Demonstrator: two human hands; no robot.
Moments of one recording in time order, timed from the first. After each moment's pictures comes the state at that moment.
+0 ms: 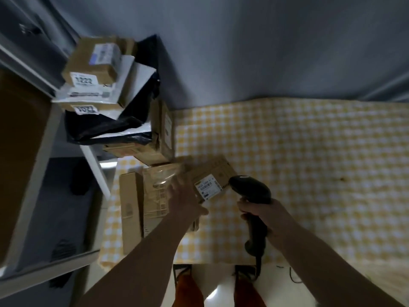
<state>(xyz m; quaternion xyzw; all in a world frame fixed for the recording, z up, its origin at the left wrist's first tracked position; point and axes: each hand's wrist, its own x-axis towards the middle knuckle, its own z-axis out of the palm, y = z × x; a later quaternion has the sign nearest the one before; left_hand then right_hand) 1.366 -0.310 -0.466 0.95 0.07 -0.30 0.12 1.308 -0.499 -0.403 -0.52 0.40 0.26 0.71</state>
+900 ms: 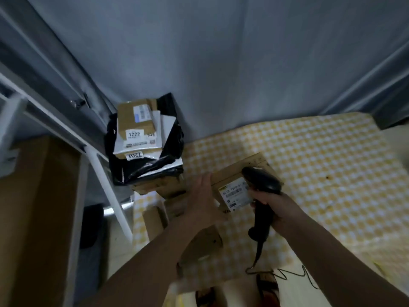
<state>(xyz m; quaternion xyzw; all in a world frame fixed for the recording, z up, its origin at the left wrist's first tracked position) 1.394 -0.264 -0.341 0.92 -0.17 -0.27 0.24 1.315 -0.427 -0.313 -0.48 0.44 0.08 0.75</state>
